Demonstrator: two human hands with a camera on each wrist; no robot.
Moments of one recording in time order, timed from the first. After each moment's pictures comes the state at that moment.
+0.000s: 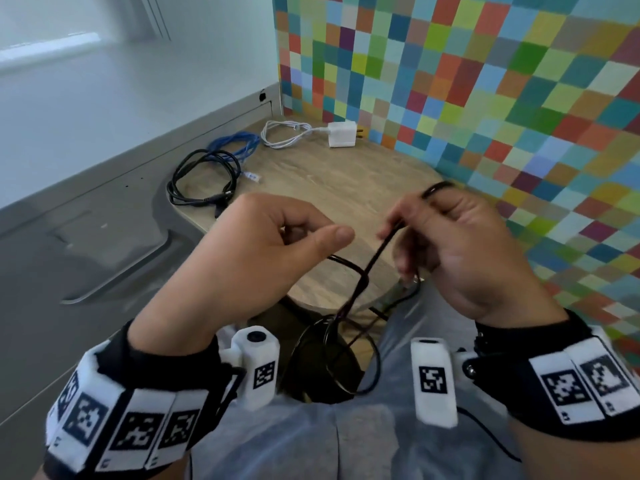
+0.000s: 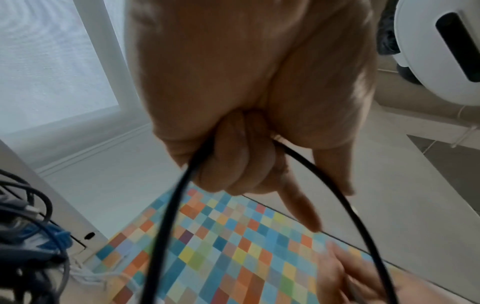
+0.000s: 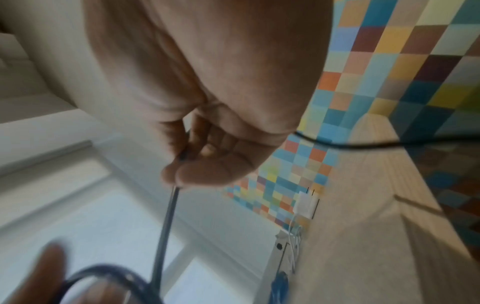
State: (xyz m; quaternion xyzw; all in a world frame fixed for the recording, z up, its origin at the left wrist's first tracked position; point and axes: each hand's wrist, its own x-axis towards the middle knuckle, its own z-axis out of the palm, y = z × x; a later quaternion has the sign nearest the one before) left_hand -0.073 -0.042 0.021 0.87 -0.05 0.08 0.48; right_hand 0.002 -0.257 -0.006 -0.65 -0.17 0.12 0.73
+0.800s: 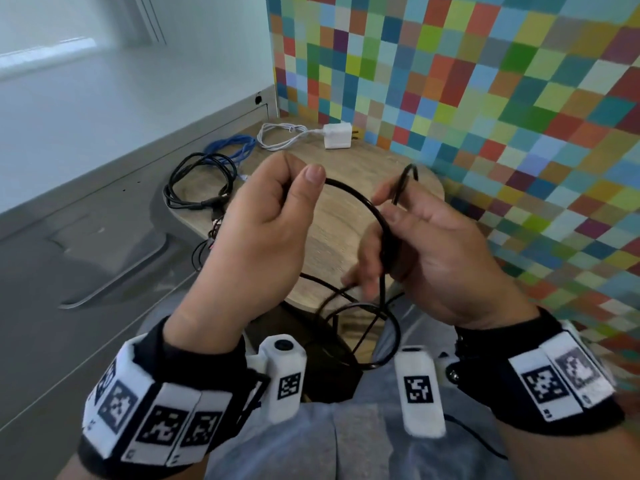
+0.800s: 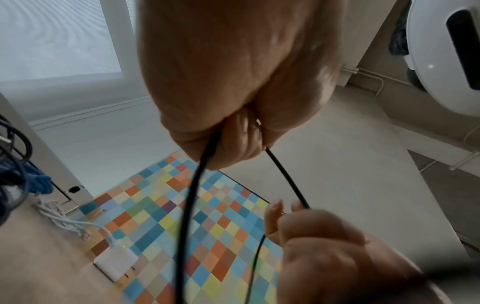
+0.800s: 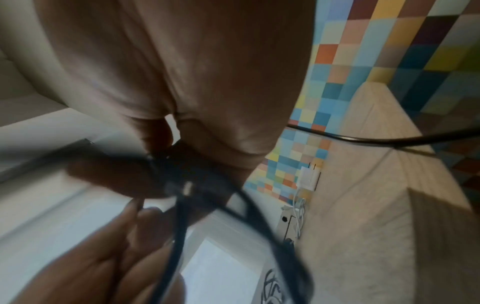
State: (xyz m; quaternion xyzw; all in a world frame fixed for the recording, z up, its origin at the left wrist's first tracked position) left_hand -0.055 -0.057 0.006 0.77 -0.04 0.17 0.62; right_hand -0.008 -0.245 -0.007 -0.53 -0.22 0.24 0.78
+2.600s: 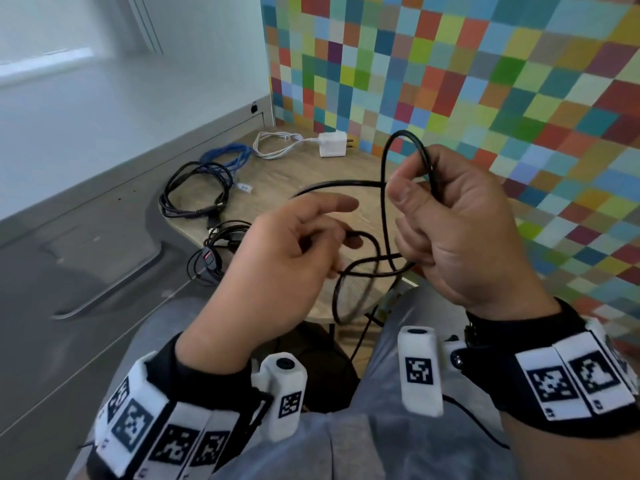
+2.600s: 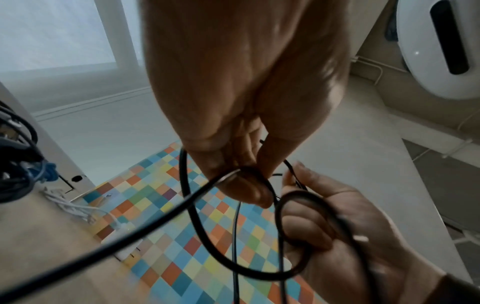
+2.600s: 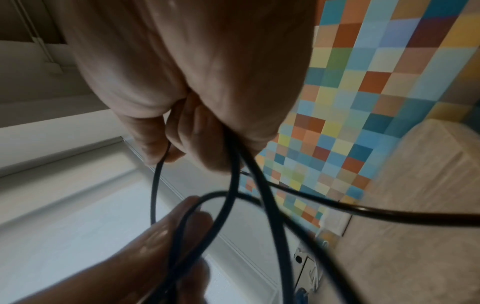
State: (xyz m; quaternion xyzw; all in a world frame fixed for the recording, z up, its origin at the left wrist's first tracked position) left_hand -0.060 -0.074 0.000 0.79 -0.04 0.11 0.60; right_hand 0.007 -0.251 0.013 -0.61 -0.25 0.05 0.75
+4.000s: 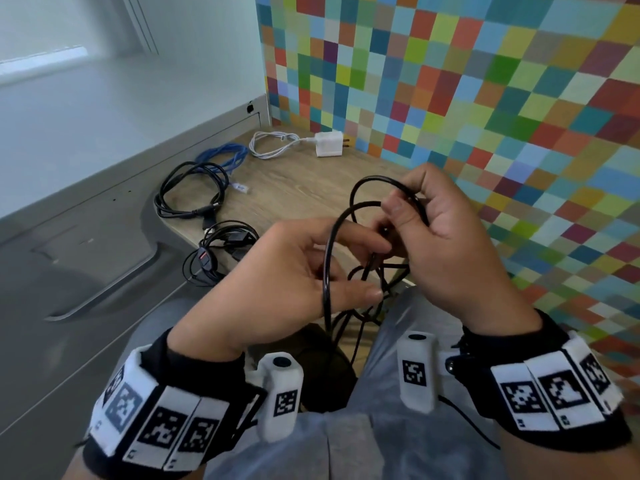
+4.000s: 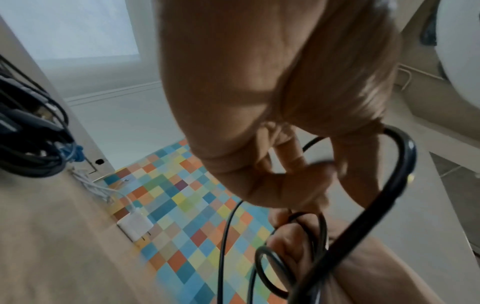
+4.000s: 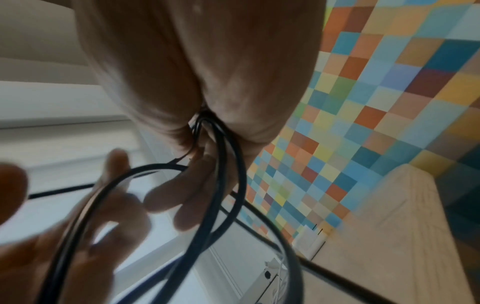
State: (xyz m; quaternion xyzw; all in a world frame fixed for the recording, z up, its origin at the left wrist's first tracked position) left_hand -0.062 -0.069 0.002 0.76 -0.15 -0.02 0.64; right_hand 0.000 -0.257 0.001 -0.75 -0.25 0.00 0.61
